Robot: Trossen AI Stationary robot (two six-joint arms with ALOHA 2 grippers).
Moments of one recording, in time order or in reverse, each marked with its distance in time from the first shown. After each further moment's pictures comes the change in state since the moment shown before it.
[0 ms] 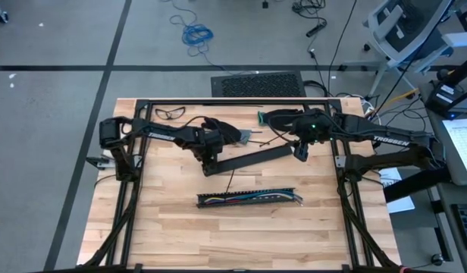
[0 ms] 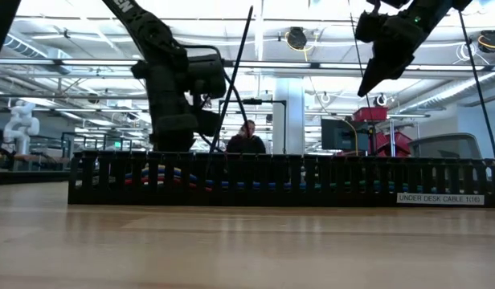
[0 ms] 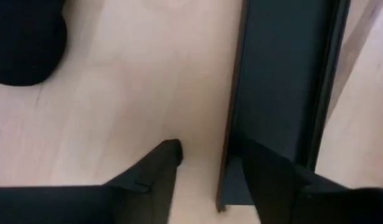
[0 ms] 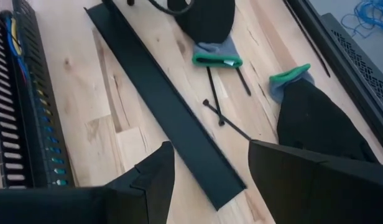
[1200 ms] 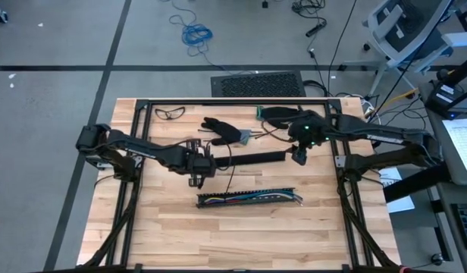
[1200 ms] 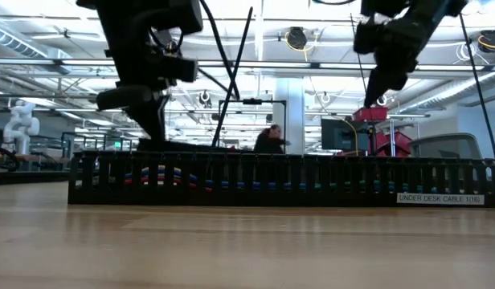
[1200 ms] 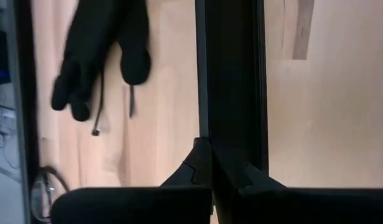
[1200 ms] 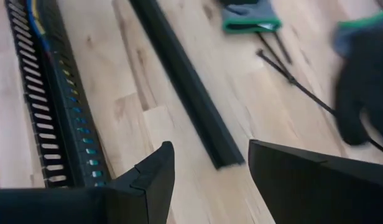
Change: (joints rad) left arm -0.351 -0.267 0.016 -0.268 -0.561 0.069; right arm 0.000 0.071 0.000 -0.044 -0.118 0.073
